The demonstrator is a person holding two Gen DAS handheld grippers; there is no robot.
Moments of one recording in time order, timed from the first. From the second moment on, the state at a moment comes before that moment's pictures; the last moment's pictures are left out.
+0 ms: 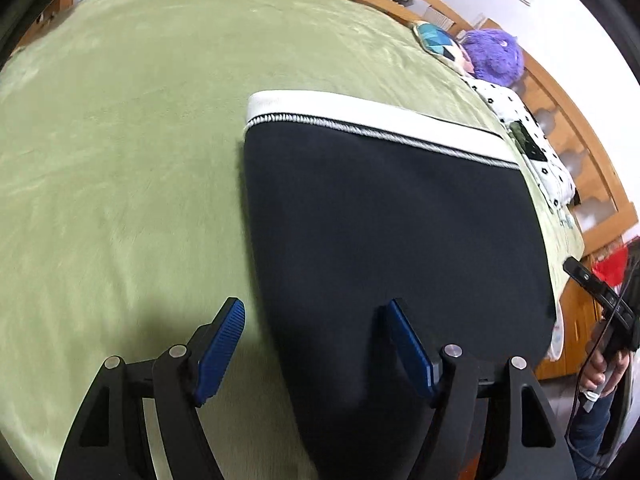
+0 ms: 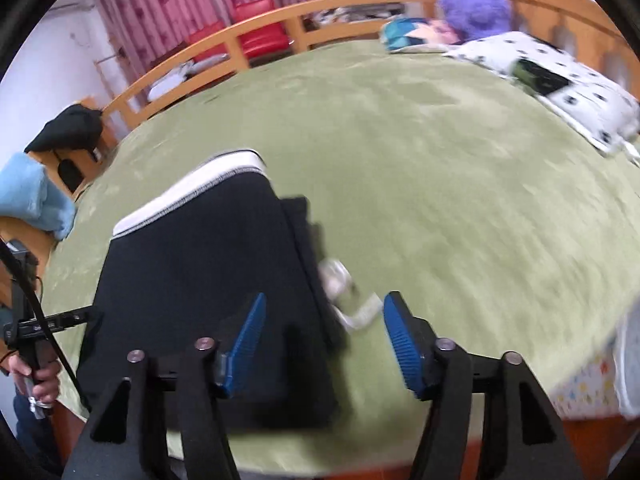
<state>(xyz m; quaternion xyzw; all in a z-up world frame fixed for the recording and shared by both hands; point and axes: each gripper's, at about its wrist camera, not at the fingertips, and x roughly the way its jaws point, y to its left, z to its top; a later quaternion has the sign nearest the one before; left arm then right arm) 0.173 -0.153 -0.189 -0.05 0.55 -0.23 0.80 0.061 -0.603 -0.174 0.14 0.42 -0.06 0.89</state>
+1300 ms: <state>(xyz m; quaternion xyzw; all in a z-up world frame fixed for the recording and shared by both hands) 0.197 -0.131 -0.178 -0.15 0.52 -0.33 0.78 0.097 -0.613 -0.224 0.29 0.41 0.00 0.86</state>
